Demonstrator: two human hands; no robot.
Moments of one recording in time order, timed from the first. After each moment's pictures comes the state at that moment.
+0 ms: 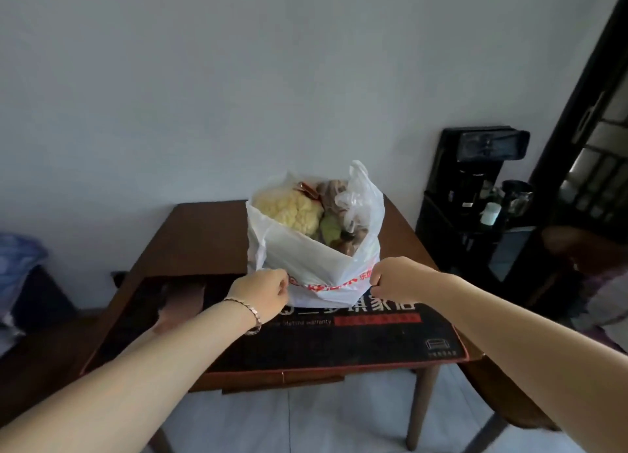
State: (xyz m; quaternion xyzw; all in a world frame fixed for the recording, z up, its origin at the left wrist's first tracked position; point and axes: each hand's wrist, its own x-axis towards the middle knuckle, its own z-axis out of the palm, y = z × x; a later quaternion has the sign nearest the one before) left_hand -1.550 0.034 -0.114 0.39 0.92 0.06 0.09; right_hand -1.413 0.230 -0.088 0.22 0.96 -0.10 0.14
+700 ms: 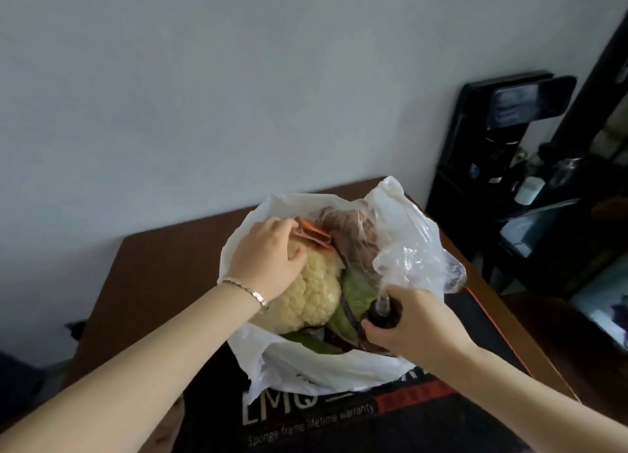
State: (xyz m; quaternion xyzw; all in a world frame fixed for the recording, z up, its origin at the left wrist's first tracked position) left_hand -1.770 0.192 -0.086 0.47 0.86 0.18 -0.04; right_hand -1.574 0.283 -0.116 0.34 0.89 -0.28 -0.08
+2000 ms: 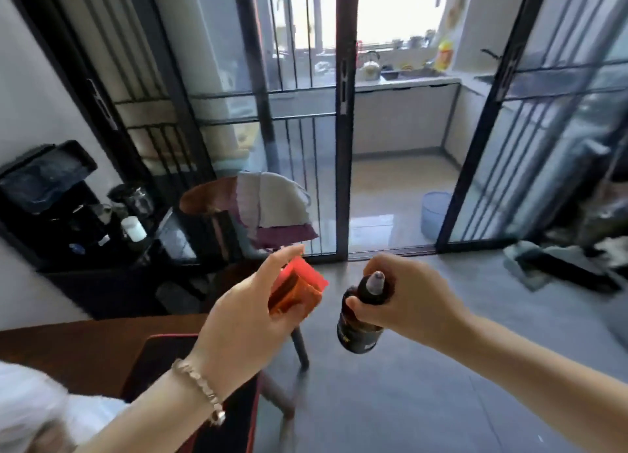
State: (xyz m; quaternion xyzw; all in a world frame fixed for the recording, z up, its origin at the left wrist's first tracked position) left_hand -1.440 0.237 -0.057 0.88 0.32 0.24 0.24; right_hand -1.256 0.142 -0.056 0.76 0.56 -0.11 -0.31
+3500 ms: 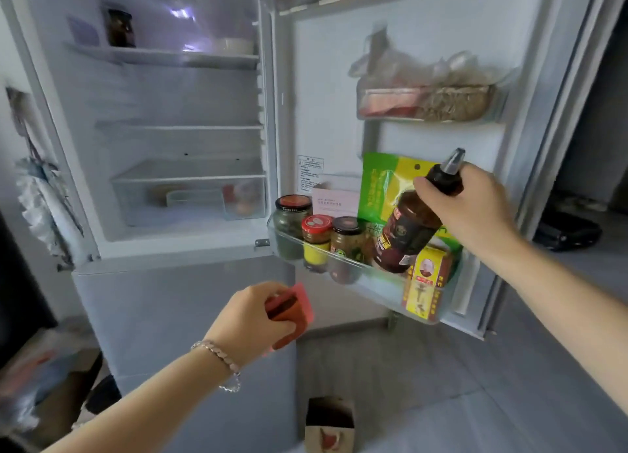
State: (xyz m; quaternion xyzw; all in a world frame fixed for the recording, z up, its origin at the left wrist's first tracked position) left_hand -0.462 -0.213 -0.009 0.83 -0.43 -0.06 0.35; right_hand -0.620 -0.415 0.099 0.80 -0.28 0.49 -0.22
